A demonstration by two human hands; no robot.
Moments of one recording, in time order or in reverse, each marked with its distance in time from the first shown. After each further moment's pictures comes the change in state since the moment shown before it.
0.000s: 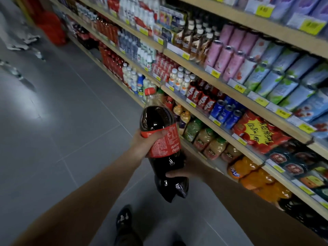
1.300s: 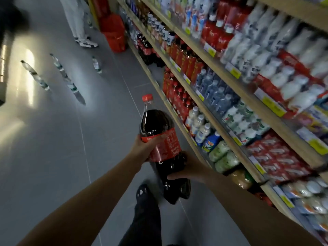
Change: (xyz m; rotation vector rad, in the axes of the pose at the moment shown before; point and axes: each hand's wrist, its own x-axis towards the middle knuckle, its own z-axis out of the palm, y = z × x) left_hand 0.583 0.234 -0.463 -0.119 0.311 -0.061; right_hand 0.784 -0.272 -0.006 0.062 -0.292 -0.042
